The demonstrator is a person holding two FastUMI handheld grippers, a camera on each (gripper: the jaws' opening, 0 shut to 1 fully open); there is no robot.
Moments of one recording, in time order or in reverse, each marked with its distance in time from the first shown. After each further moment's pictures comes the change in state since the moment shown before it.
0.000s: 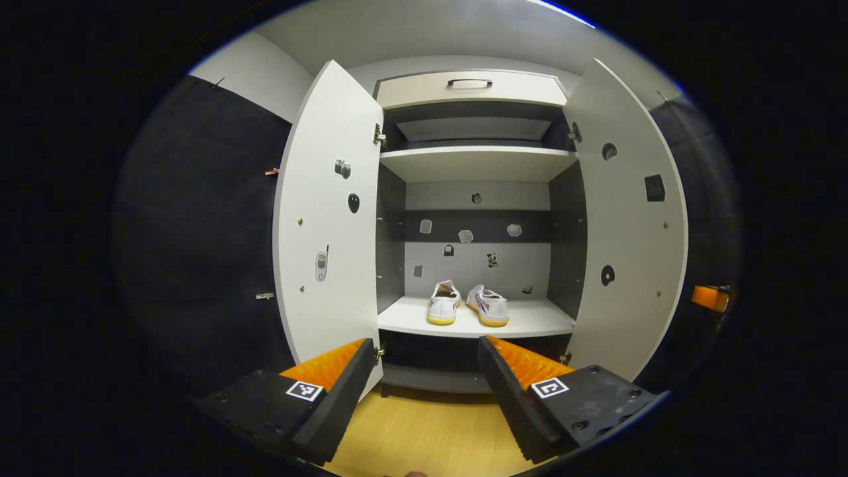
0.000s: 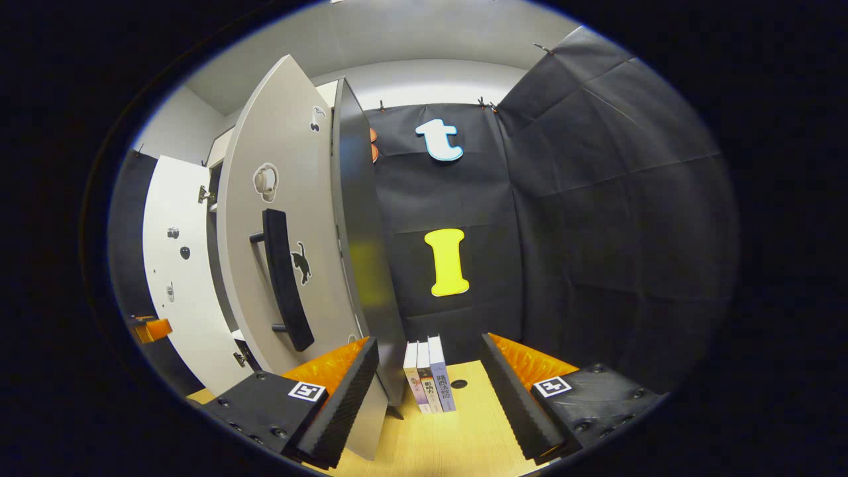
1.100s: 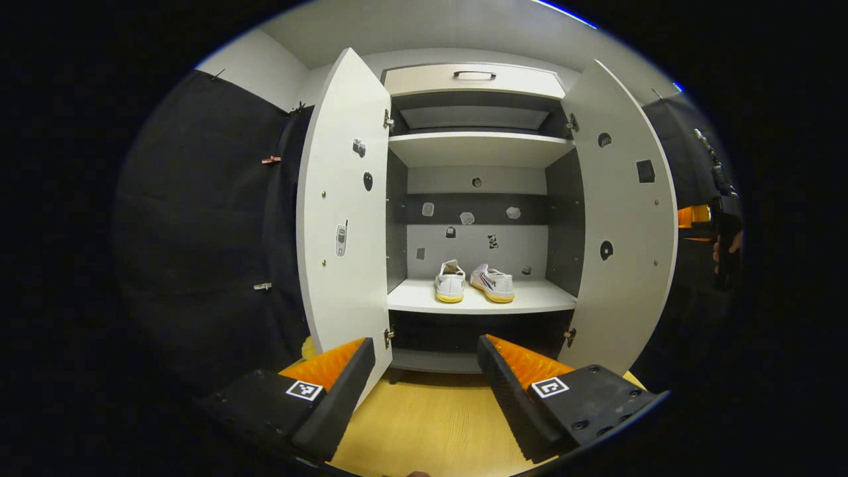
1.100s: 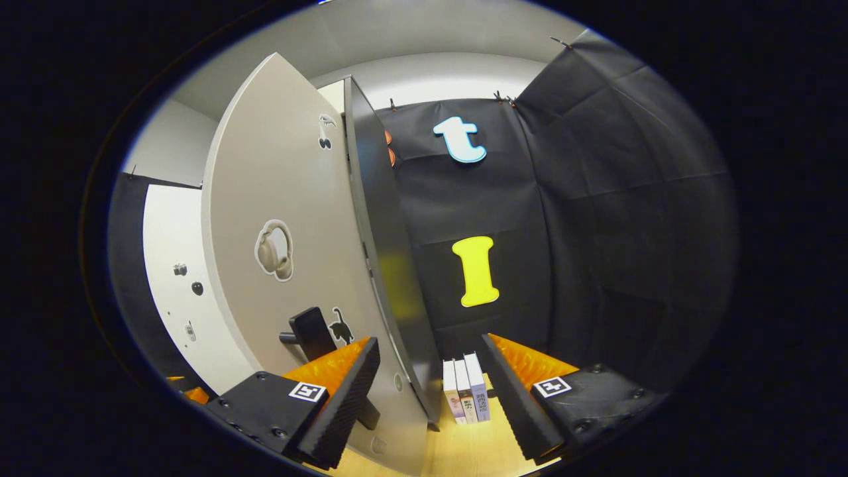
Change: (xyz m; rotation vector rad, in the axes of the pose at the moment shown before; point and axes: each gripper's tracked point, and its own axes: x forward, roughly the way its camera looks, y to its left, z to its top) left arm -0.010 0.042 -0.016 0.008 0.018 -0.053; right arm 0.041 0.064 0.055 0.070 0.067 0.055
